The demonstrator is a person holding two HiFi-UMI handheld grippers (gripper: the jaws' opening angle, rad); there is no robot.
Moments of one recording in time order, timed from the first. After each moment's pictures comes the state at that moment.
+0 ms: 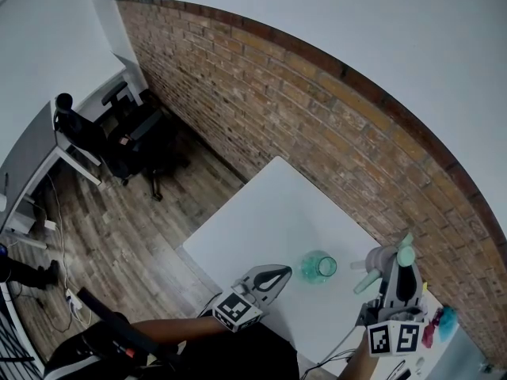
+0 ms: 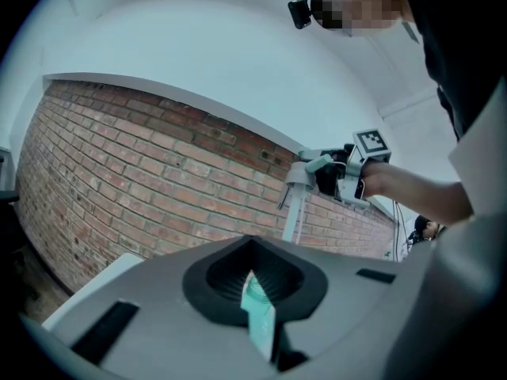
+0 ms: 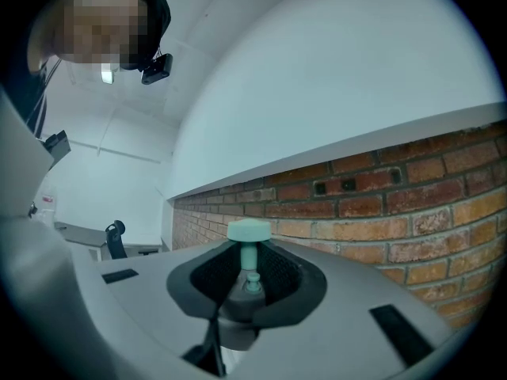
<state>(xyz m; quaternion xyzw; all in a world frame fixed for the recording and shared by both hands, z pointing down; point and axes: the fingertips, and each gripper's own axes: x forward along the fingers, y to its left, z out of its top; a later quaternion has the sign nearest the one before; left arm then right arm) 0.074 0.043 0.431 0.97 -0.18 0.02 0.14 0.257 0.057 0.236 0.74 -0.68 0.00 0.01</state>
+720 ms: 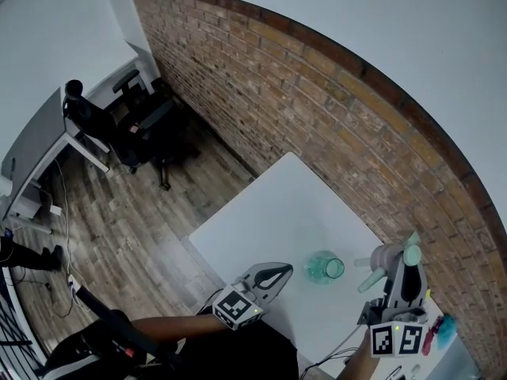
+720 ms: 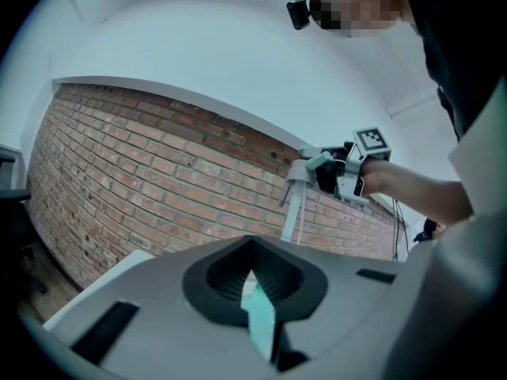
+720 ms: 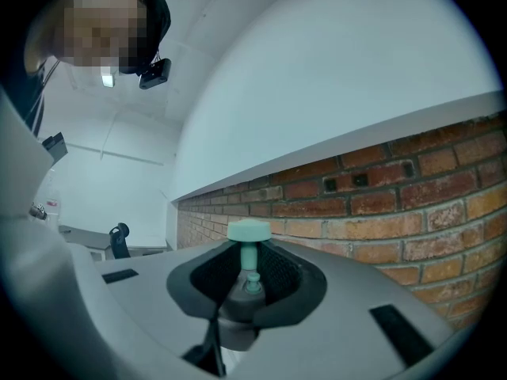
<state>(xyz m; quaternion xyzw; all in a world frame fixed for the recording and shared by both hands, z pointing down) 0.059 0.035 0.437 0.97 -0.22 0.03 0.15 0.248 0.036 0.235 0.72 -0.69 0.00 0.00</state>
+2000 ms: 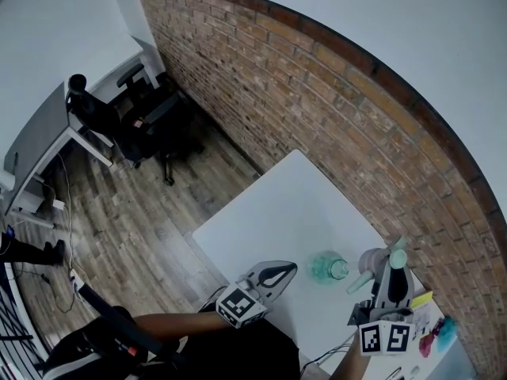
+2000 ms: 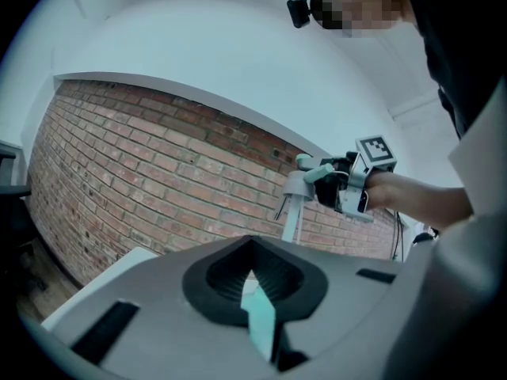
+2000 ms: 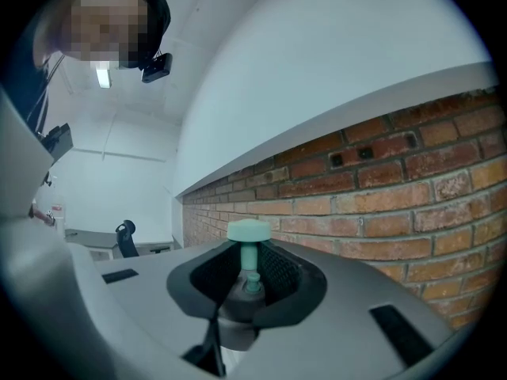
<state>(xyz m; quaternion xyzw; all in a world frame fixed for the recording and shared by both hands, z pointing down) 0.056 0.027 0.440 0.96 -0.22 0.03 0.17 0.229 0.029 0.281 0.71 -0.70 0.03 0.01</state>
